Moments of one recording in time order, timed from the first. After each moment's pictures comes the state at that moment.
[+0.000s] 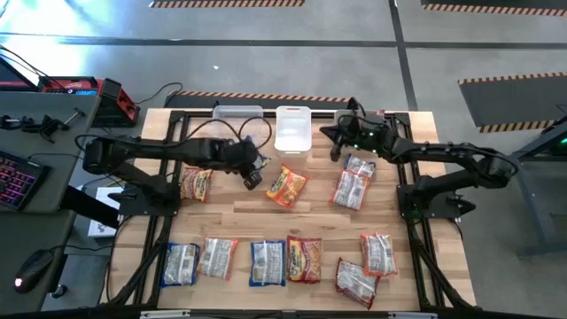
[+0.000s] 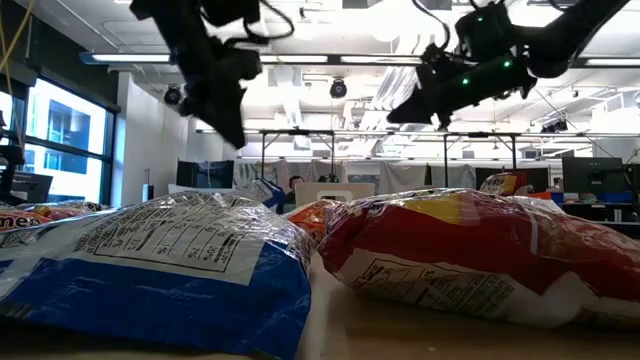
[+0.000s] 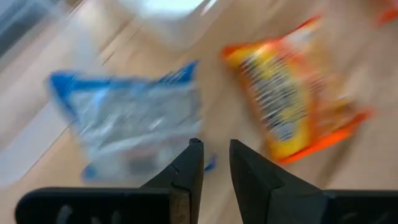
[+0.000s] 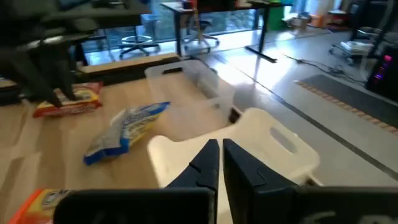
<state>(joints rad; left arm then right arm) 0.15 1.39 1.00 -0.61 -0.23 -0.40 -0.51 1.26 0.55 0.49 -0.08 -0.03</state>
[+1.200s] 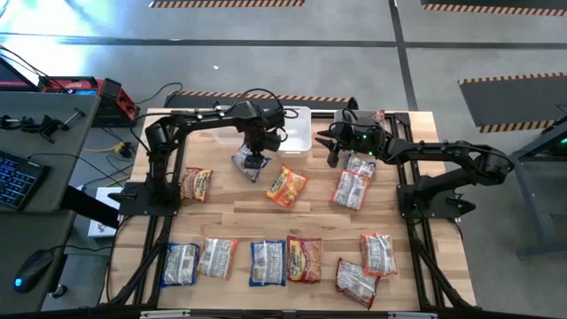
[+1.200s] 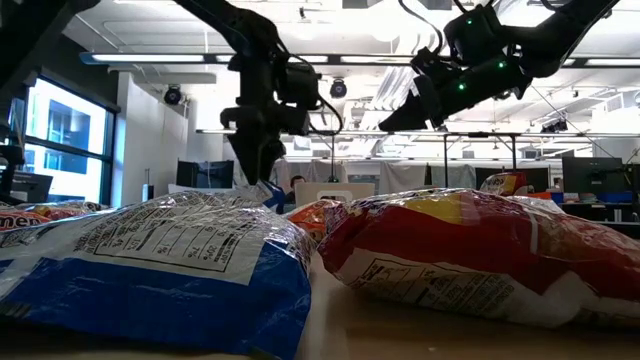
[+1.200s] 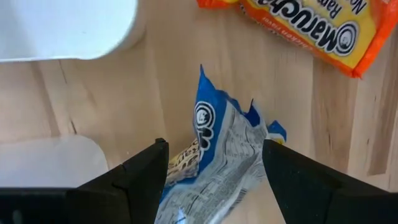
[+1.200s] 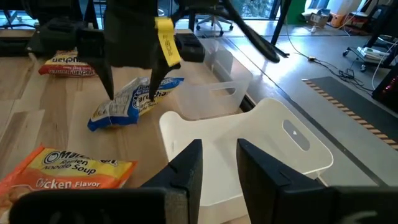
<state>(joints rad) 0.46 1.97 1.56 -1.12 0.11 0.58 -0.48 1.29 0.58 0.41 -0.09 -0.17</state>
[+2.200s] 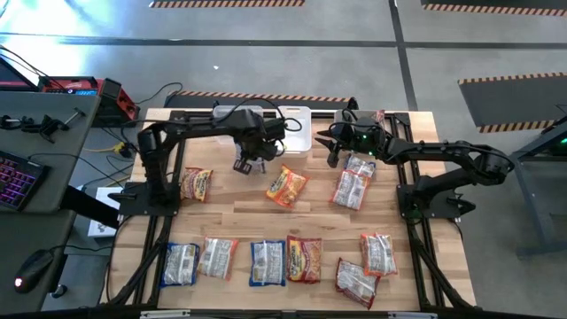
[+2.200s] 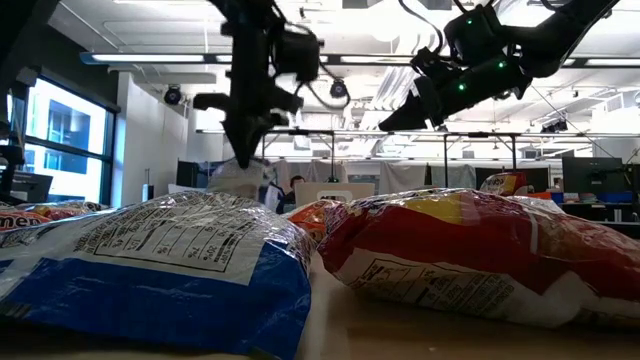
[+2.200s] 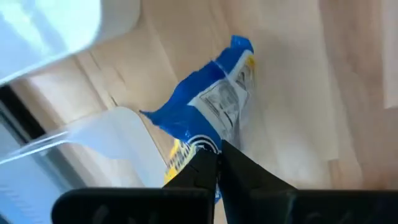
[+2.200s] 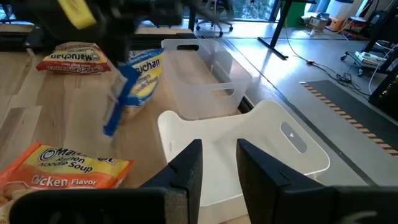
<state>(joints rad) 0.33 1.86 1.56 -1.22 -0.17 0.70 -0.48 1.29 0.58 0.41 -0.08 -0.19</state>
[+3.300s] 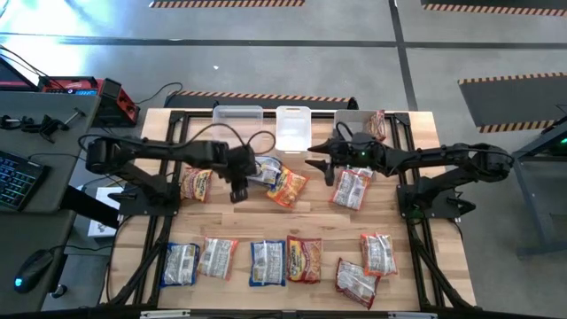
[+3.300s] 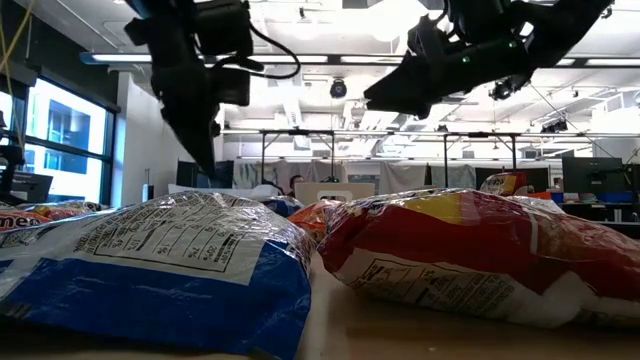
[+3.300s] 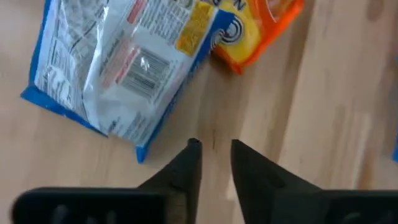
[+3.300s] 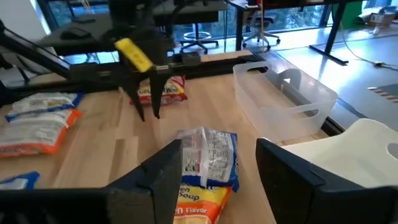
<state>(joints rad) 0.17 1.42 0.90 -0.65 0.05 -0.08 -0.26 1.29 0.58 0.48 -0.08 0.02</state>
